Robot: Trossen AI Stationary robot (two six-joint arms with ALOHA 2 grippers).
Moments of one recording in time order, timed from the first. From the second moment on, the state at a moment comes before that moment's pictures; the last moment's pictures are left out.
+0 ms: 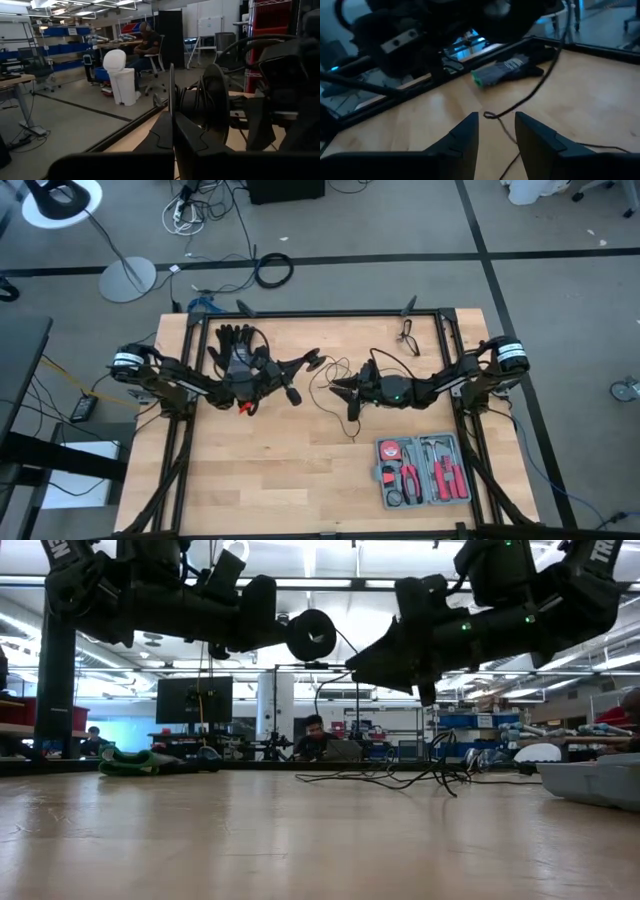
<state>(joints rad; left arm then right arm) -0.04 1.55 0.47 1.18 -0.65 0.10 0.07 1.66 0.52 1.01 0.37 0.39</state>
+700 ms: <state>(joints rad) -0.04 1.55 0.47 1.18 -0.65 0.10 0.06 1.74 0.56 1.04 0.42 0.40</state>
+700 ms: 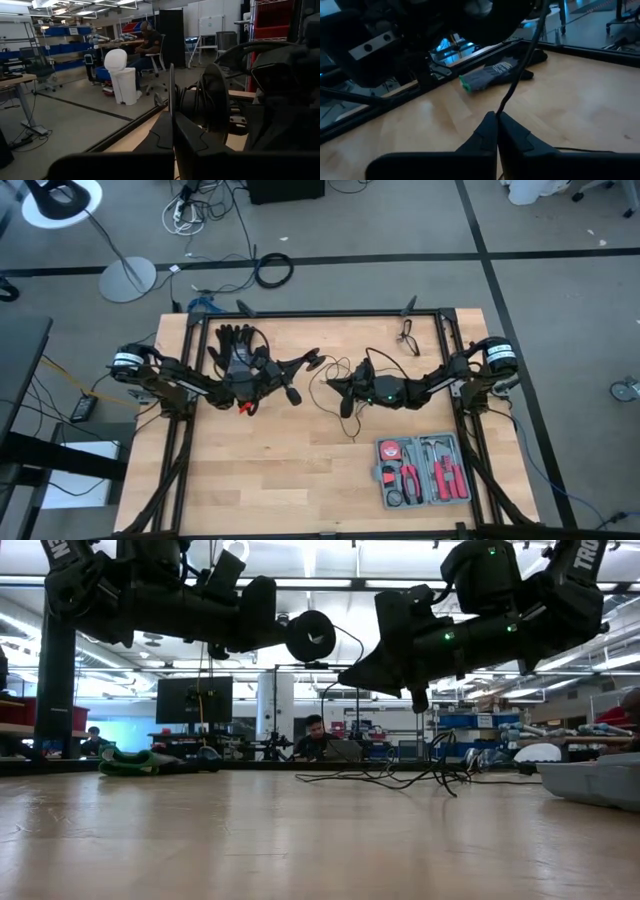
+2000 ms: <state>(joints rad) -0.02 1.54 0.47 1.11 -0.71 0.01 -0.03 1.91 0.93 0.72 -0.02 0.13</state>
